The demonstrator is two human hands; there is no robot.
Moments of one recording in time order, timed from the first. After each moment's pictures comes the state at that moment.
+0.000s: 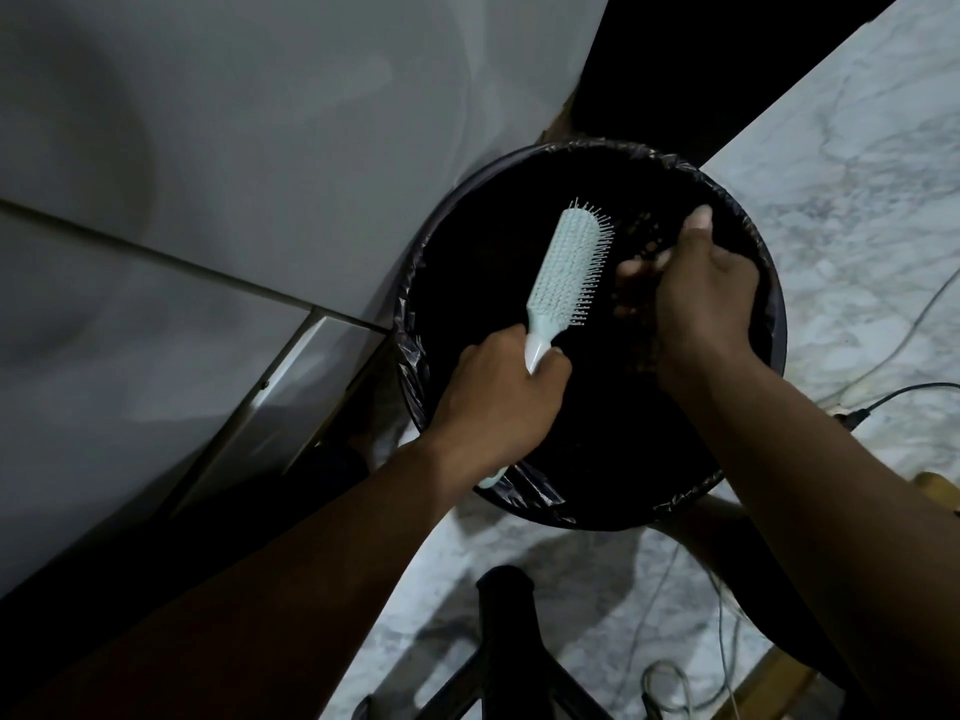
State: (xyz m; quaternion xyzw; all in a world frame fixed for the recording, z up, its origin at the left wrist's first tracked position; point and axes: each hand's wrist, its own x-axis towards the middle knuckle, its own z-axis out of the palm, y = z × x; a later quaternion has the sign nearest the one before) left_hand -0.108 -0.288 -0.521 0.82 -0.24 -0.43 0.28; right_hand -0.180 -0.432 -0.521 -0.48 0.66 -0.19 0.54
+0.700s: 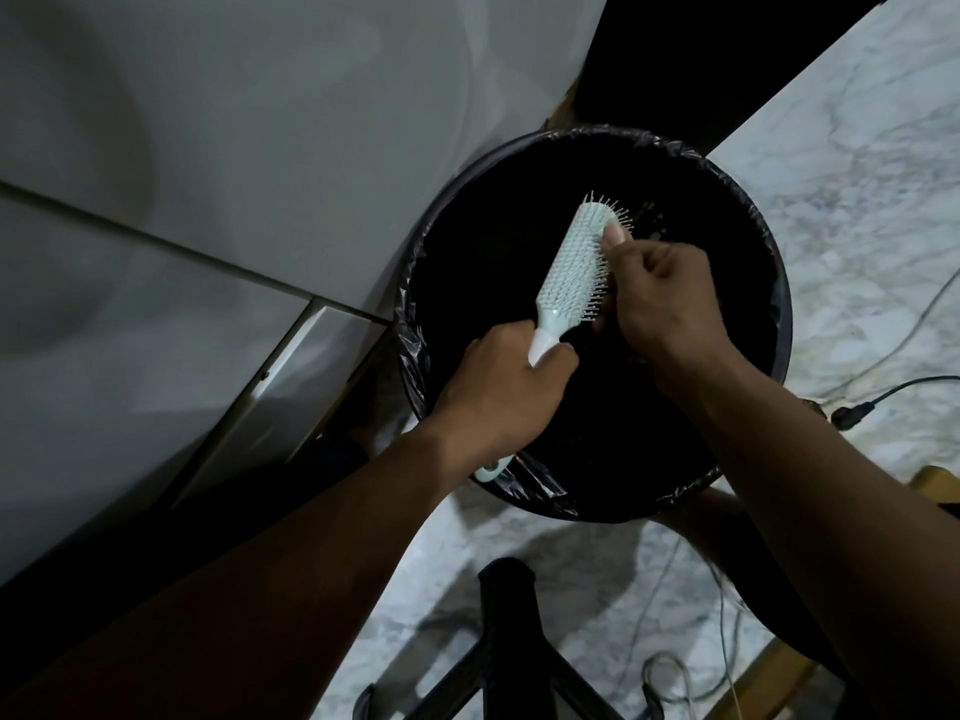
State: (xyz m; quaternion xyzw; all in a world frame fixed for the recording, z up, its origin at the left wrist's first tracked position) left_hand -0.108 -0.287 -0.523 0.78 -0.21 -0.48 0.33; right_hand -0.181 -0.417 -0.524 -0.64 0.52 -0.09 0.56
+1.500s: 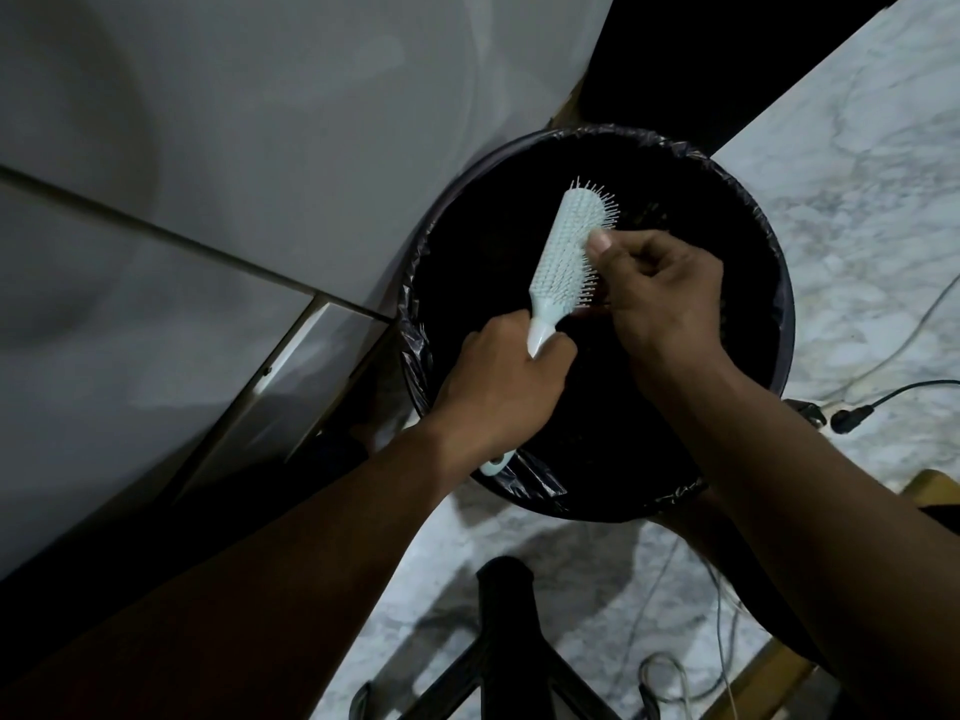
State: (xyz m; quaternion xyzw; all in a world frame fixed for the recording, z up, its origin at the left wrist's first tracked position) left_hand -0.105 -0.288 -0.523 0.81 -0.23 -0.44 0.32; right_hand -0.174 -0.408 -0.522 -0.53 0.55 -0.18 0.62
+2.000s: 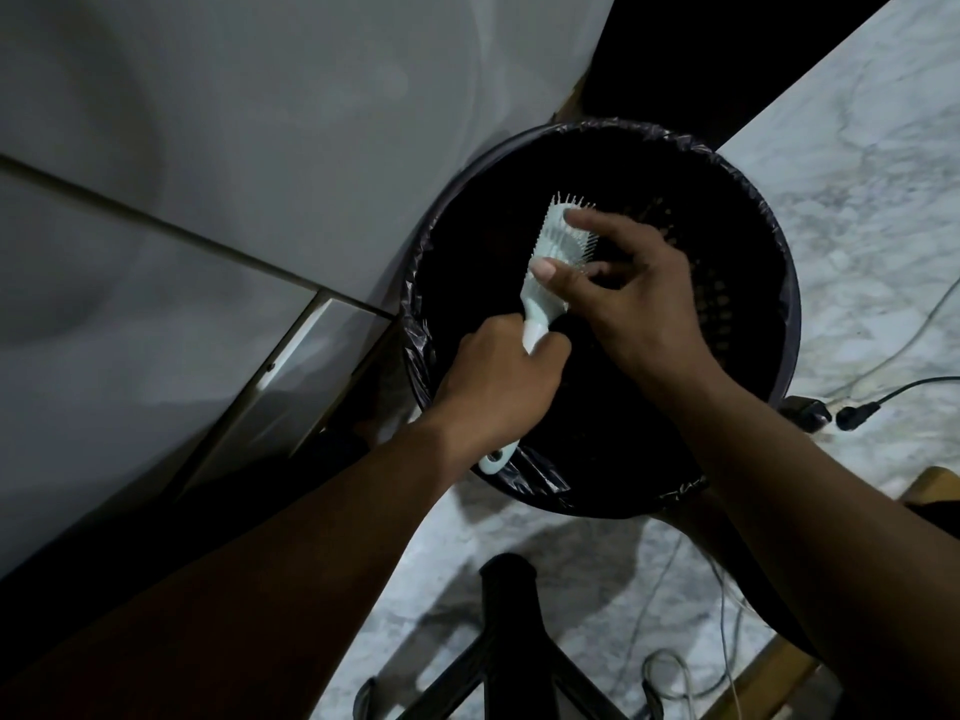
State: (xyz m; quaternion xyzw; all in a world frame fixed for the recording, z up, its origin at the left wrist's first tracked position) left_hand -0.101 -0.288 -0.516 0.80 -0.19 -0.48 0.30; right_hand -0.179 -0.405 -0.530 -0.72 0.44 -0.11 0.52
